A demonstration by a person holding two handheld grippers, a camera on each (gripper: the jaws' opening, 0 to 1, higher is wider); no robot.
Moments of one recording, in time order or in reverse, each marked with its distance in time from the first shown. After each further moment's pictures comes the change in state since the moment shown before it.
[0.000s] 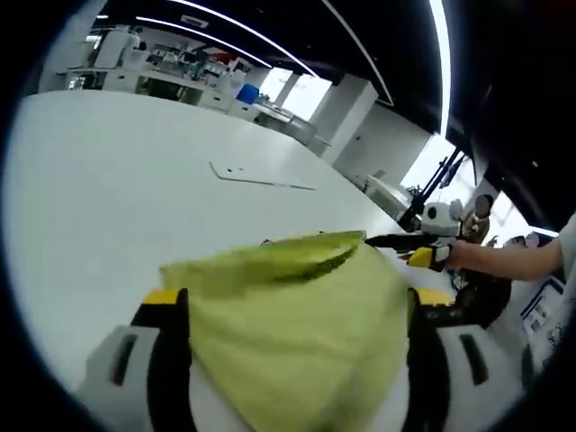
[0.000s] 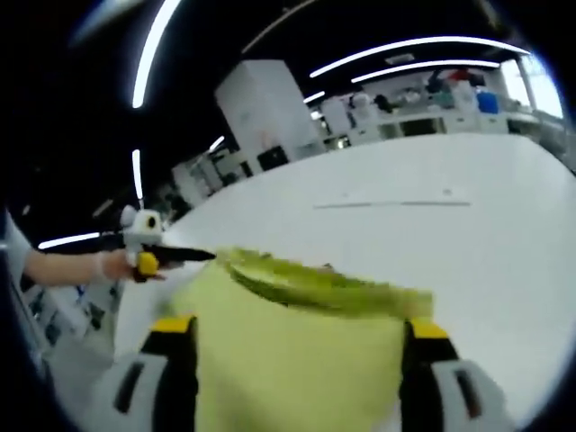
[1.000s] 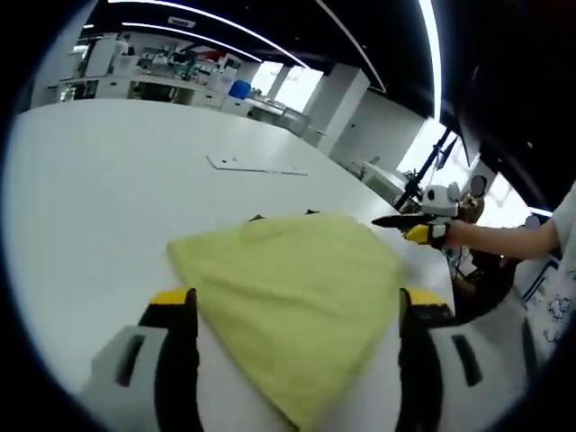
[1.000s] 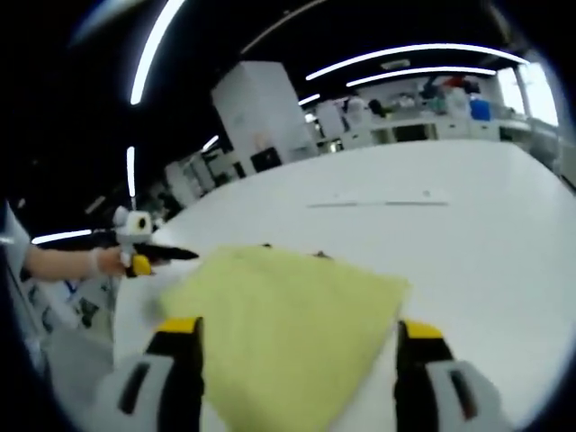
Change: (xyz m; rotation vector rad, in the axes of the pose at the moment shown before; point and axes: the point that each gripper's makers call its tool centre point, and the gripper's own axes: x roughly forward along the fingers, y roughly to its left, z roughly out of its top) left arm -0.048 -0.023 -0.032 0.068 0.053 -0.003; right arm -0.051 0.001 -0.017 -0.021 -0.021 -0.056
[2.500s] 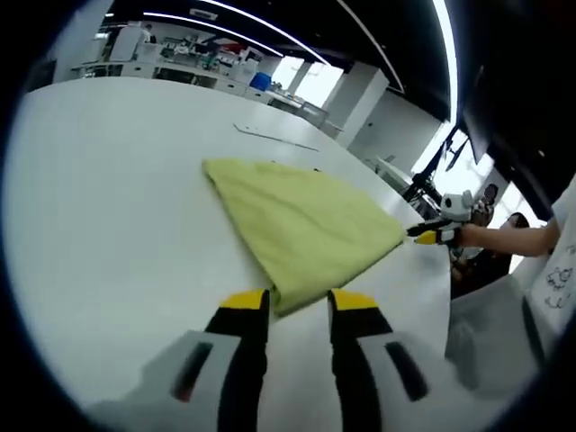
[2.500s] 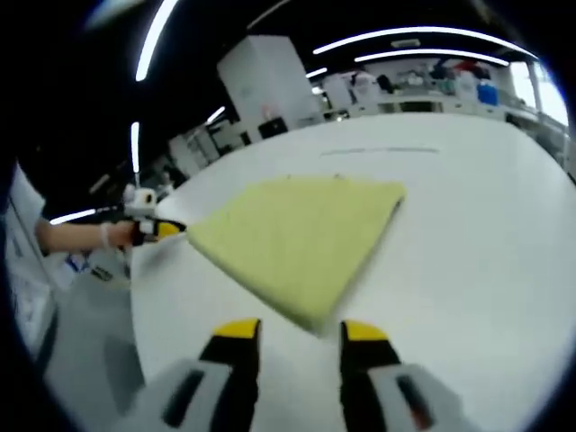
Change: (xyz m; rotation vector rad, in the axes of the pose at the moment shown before) left arm -0.060 -0.014 -0.076 -0.076 0.010 0.074; right arm -0.064 0.027 -0.098 -0.020 0.159 0.027
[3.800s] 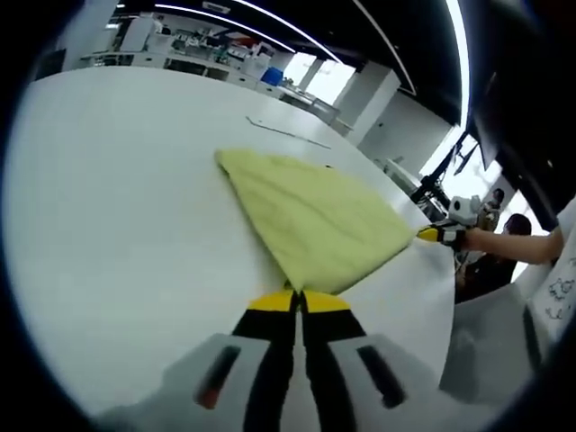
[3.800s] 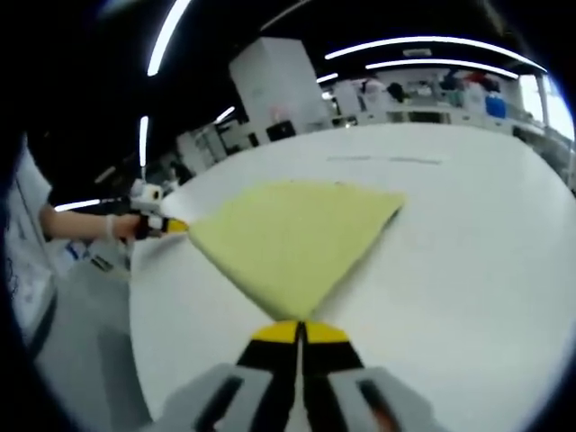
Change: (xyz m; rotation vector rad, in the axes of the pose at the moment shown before) left arm 0.000 0.015 -0.003 -0.042 0.021 0.040; right arm -0.009 -0.005 0.006 -0.057 -0.025 0.014
